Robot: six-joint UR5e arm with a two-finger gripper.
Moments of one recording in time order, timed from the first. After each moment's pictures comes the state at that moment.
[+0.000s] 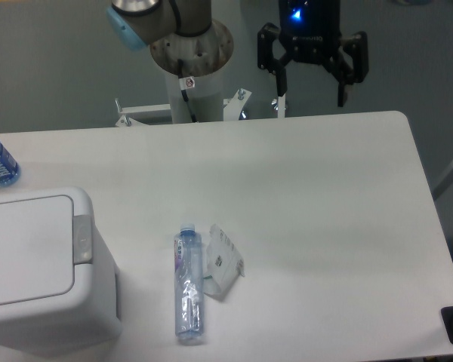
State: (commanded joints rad) arm 2.61 -1.55 -1.43 -1.39 1.52 1.11
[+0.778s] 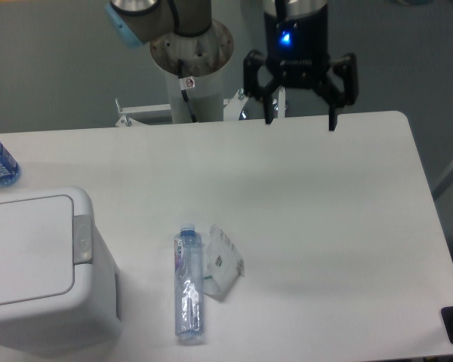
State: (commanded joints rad) arm 2.45 -1.66 -1.39 -1.23 1.50 0.62
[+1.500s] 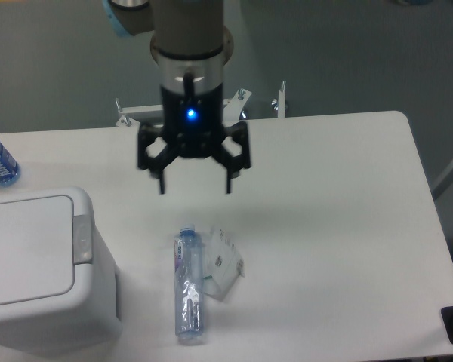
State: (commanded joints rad) arm 2.27 -1.77 -1.39 -1.12 1.31 -0.02
